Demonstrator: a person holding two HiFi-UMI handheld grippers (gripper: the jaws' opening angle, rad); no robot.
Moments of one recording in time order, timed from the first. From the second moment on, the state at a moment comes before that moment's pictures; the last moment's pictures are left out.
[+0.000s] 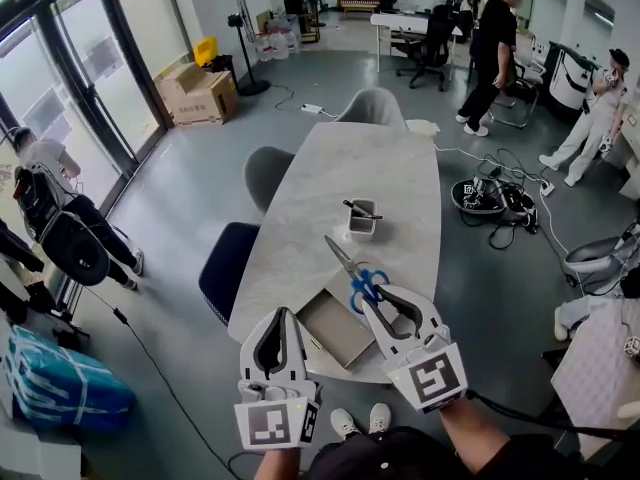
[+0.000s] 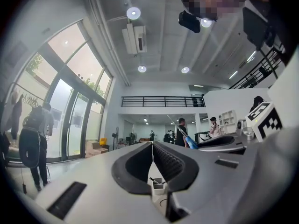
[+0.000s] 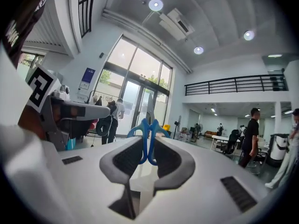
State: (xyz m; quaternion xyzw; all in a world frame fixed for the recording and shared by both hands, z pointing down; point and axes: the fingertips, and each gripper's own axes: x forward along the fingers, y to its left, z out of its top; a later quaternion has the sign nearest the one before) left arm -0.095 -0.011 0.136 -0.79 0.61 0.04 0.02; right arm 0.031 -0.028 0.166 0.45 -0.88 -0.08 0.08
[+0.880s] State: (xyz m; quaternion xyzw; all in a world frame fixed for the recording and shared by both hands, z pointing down) left arm -0.078 0.008 0.122 -0.79 0.61 0.06 0.04; right arm 0.071 -0.014 0.139 0.50 -0.86 -0.08 -0.02
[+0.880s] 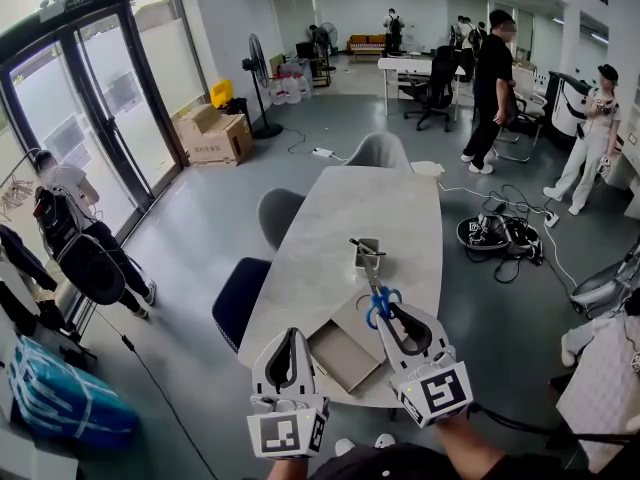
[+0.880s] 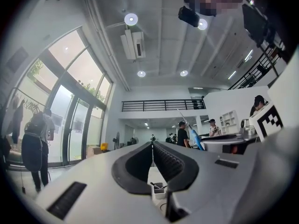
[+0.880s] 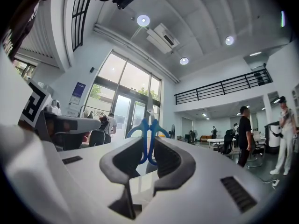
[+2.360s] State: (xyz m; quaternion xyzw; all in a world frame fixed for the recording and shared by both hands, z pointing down) left arm -0.082 0.011 0.119 -0.79 0.61 0.05 0.04; right arm 0.069 -0.009 0.135 0.50 -0.86 -0.08 -0.01
